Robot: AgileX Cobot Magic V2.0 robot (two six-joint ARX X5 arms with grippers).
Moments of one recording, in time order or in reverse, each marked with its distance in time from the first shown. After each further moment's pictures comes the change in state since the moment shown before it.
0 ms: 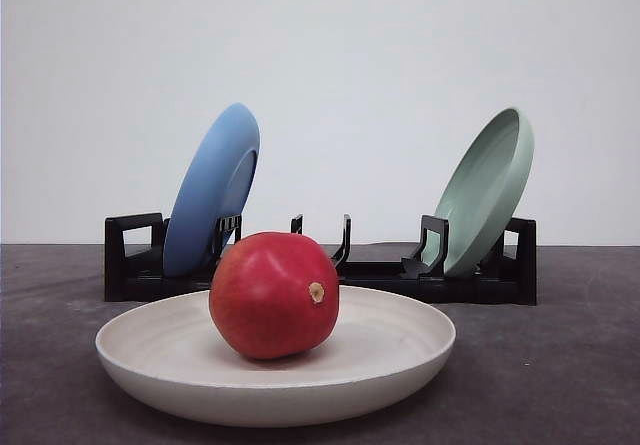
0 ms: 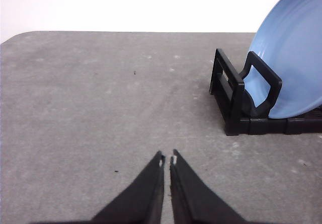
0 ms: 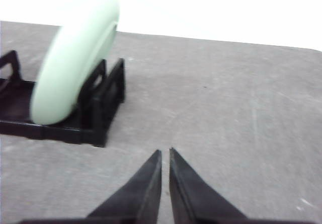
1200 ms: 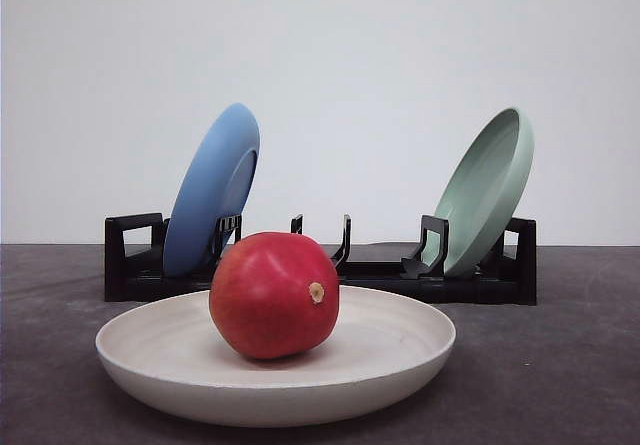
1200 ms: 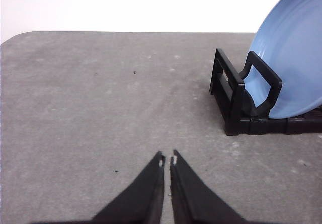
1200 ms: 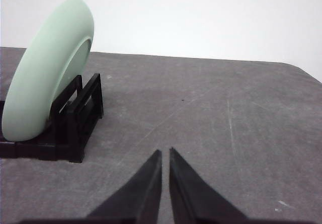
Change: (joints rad) left_arx 0.000 0.000 0.000 0.000 0.000 0.000; right_arx -0.068 -0.132 -0.058 0.010 -0.003 0.001
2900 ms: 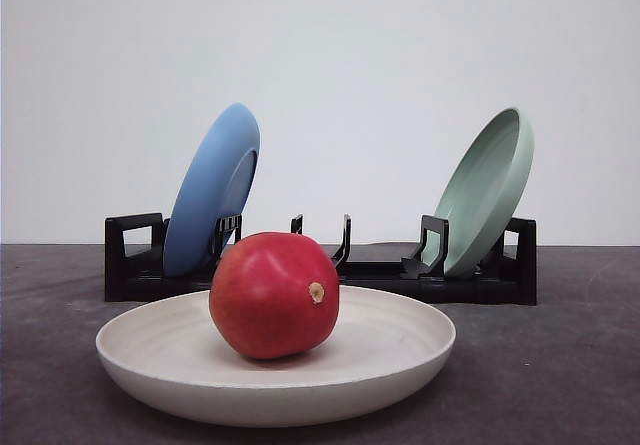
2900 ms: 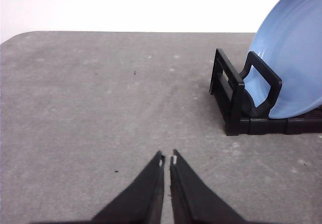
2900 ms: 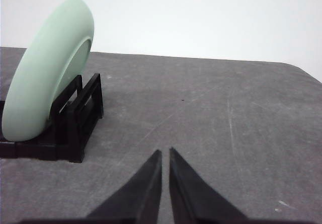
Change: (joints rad) left_arx 0.000 0.000 0.000 0.000 0.000 0.000; right_arx 0.000 0.000 0.000 0.000 0.000 0.000
